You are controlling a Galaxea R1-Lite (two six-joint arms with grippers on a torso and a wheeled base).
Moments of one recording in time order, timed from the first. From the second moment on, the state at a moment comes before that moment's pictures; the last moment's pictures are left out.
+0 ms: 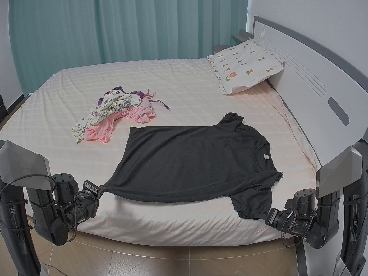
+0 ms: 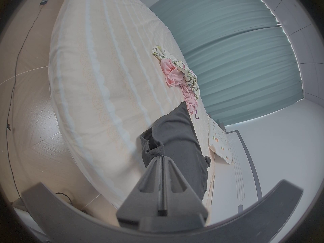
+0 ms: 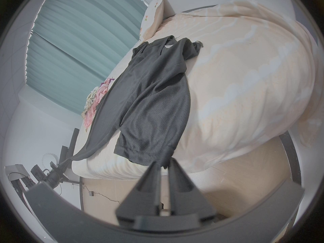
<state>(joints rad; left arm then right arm) -0.11 2.22 -0.25 -1.55 -0.05 -1.22 0.27 2.40 -0.19 -1.55 0.14 0.73</state>
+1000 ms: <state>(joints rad) -0.13 2.07 -0.14 -1.55 -0.05 -1.09 0.33 1.96 -0.02 -1.22 0.14 0.62</state>
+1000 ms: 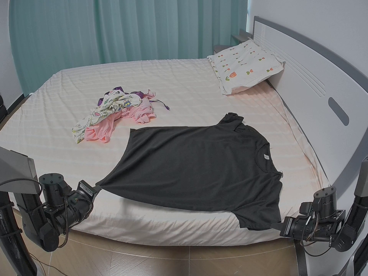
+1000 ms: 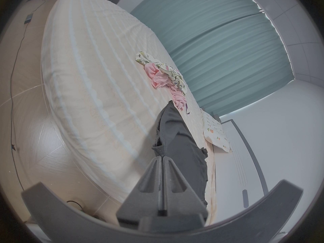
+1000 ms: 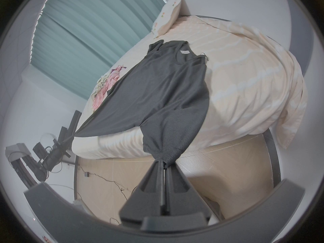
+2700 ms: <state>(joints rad) -0.16 1.92 -0.12 -1.30 -0.01 -0.77 0.28 1.71 -0.17 -0.97 0.14 0.47</state>
